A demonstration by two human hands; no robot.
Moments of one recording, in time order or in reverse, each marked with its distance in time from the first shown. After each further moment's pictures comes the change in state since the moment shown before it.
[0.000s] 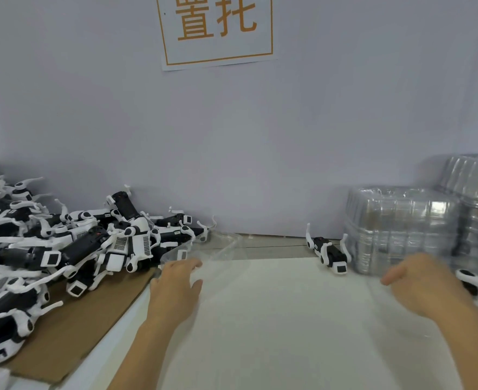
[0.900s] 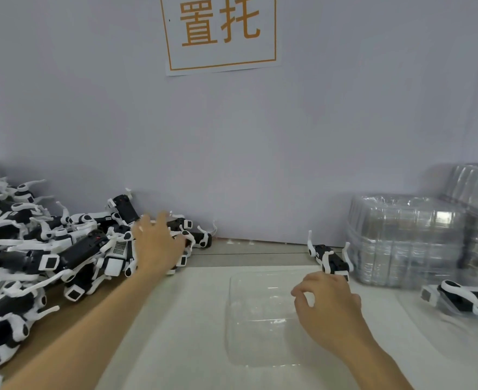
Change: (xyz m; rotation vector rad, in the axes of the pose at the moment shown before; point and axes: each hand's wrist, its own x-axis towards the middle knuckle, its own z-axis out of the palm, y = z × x) left_hand 0.080 0.003 -0.038 -0.108 0.236 -0.161; right_hand -0.038 -0.069 0.084 0.165 0.020 -0.445
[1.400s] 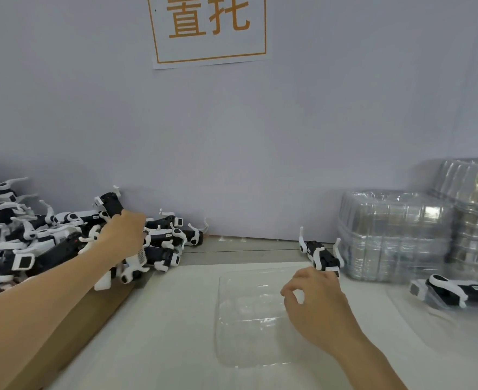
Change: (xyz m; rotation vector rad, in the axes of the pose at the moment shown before) left_hand 0.051 -0.030 -0.029 0.628 -0.249 0.197; right_hand -0.003 0.001 -0.002 0.031 -0.031 -0.041
